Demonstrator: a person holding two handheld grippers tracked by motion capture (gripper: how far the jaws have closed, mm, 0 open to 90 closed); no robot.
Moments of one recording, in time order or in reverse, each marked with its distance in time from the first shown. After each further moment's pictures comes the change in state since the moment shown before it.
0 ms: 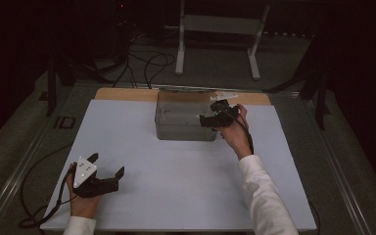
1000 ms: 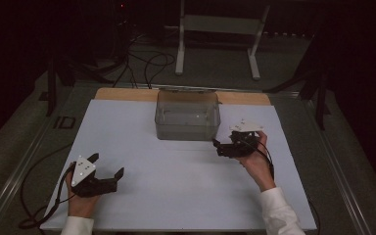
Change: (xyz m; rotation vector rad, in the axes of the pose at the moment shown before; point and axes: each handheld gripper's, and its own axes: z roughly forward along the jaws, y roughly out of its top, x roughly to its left) left arm 0.005 0.003 -0.002 0.019 -0.049 0.004; right arm 0.000 -0.076 -0.073 -0.143 0.100 -0.066
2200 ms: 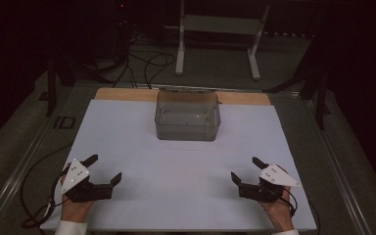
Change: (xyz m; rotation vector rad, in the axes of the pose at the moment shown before) left arm -0.002 0.007 -0.022 -0.068 -0.097 0.041; right arm 0.021 -0.100 -0.086 -0.238 0.010 0.028
